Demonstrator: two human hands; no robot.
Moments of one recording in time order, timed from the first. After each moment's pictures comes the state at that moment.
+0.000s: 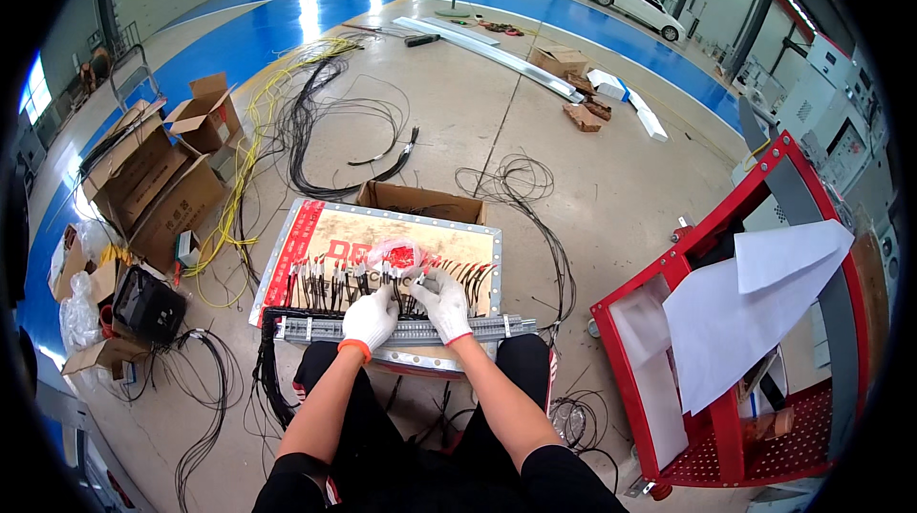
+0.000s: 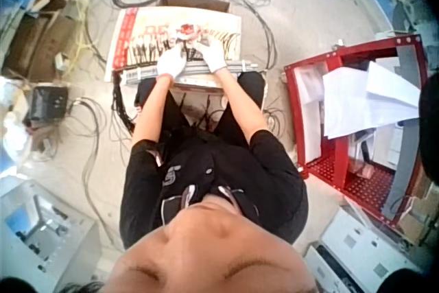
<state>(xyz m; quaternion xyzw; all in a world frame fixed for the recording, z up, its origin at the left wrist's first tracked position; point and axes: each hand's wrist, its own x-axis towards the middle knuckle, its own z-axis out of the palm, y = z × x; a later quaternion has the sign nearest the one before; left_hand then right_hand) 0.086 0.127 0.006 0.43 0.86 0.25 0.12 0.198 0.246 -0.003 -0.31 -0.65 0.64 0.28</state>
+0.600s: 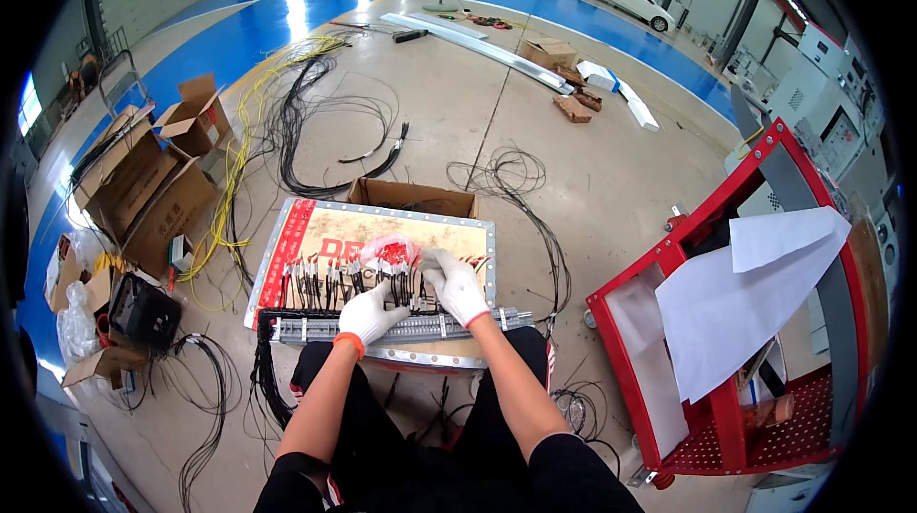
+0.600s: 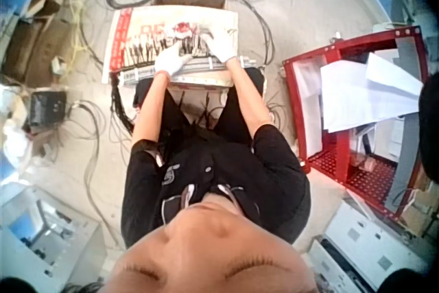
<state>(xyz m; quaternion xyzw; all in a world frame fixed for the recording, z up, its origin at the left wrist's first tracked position) 0.079 0.133 0.017 0.45 0.83 0.24 0.22 0.219 0.285 0.023 -0.24 -0.84 0.41 0.26</state>
